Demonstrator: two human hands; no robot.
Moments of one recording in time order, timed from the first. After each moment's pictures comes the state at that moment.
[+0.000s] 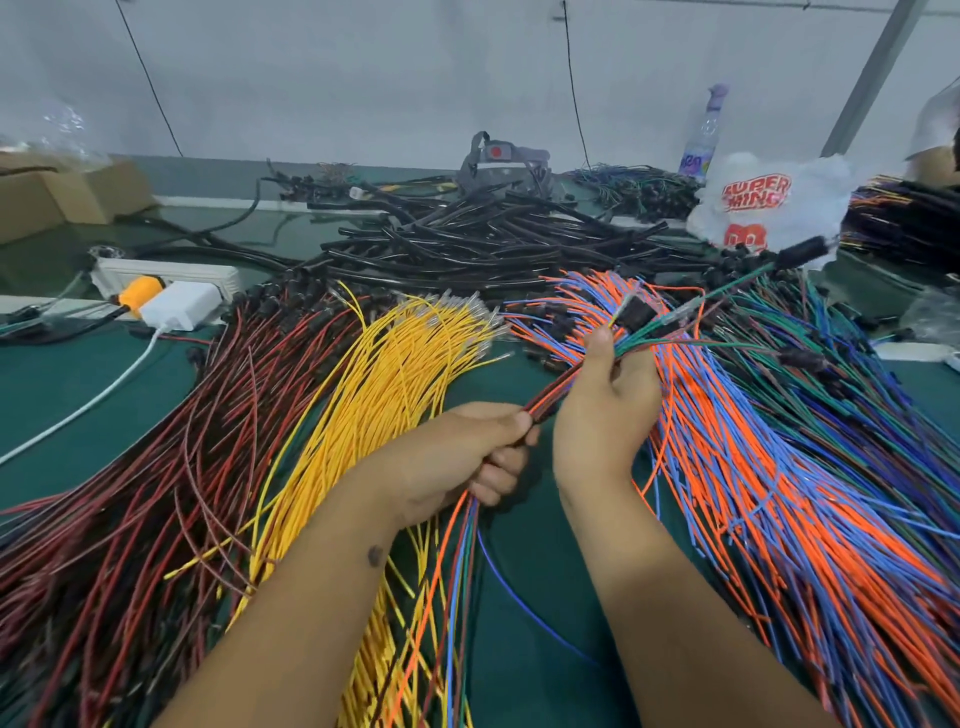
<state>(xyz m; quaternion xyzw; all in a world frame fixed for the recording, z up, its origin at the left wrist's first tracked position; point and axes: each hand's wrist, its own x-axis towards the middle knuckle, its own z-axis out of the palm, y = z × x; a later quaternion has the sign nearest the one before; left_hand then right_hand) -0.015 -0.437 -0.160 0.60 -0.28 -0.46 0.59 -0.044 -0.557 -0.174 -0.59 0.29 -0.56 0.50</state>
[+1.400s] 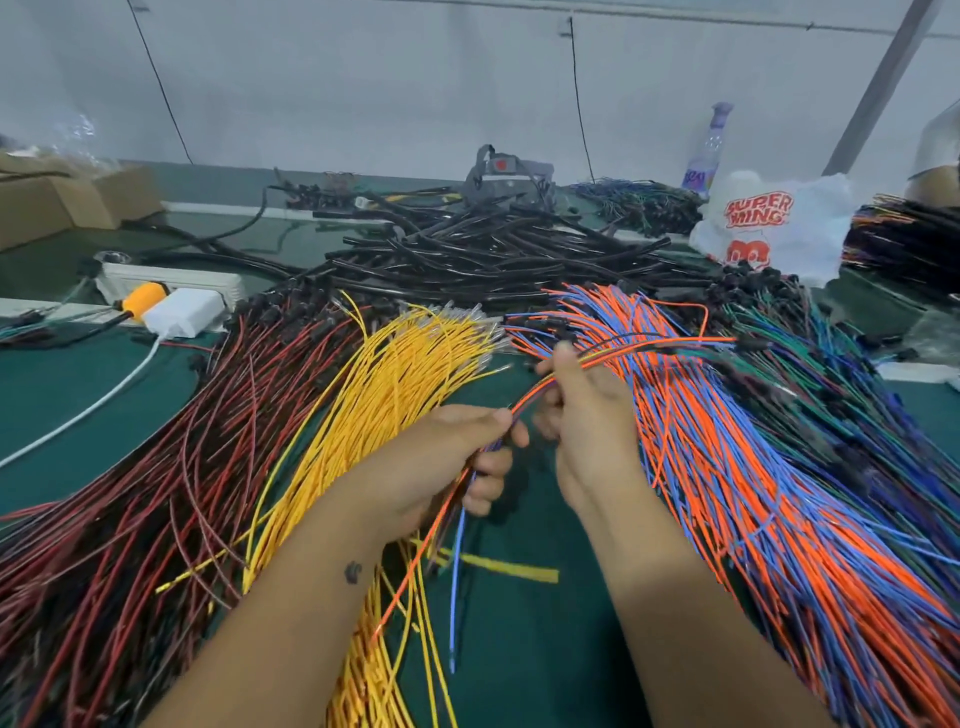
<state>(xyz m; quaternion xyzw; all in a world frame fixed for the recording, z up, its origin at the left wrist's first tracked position) -0.010 -0.433 -0.156 0.60 -0.24 -0.43 0.64 -0.044 -0.563 -0.172 -0.53 0.16 -0.35 0.75</state>
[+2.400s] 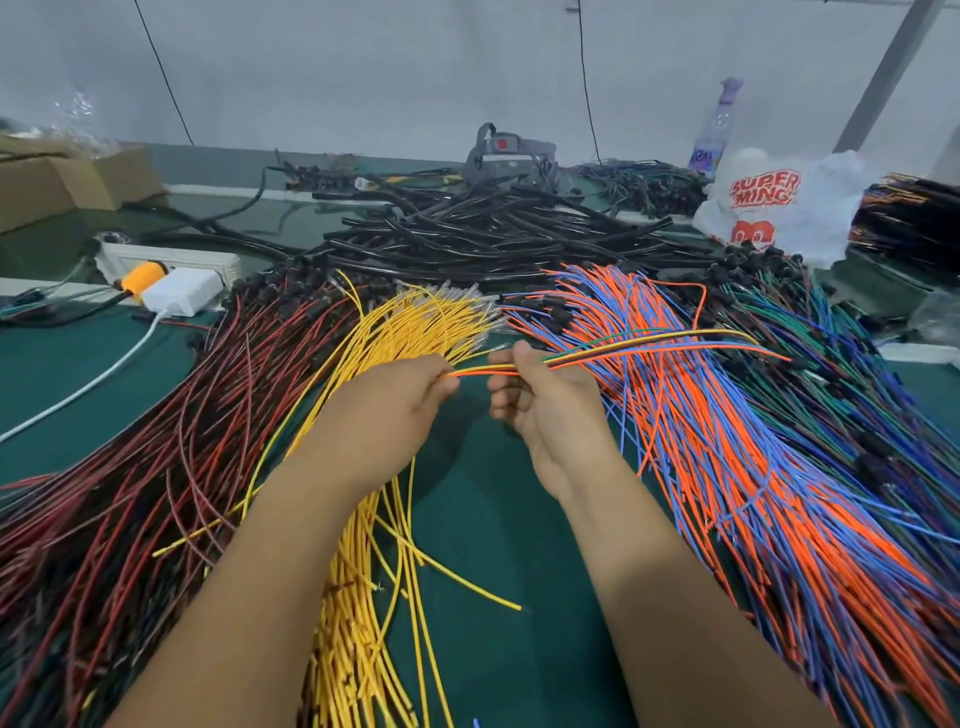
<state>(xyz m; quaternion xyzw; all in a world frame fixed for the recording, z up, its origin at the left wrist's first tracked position) 0.010 -0.412 -0.159 0.89 -0.37 0.06 0.25 -0.050 -0.552 -0.173 -0.54 0.16 -0.21 0.80</state>
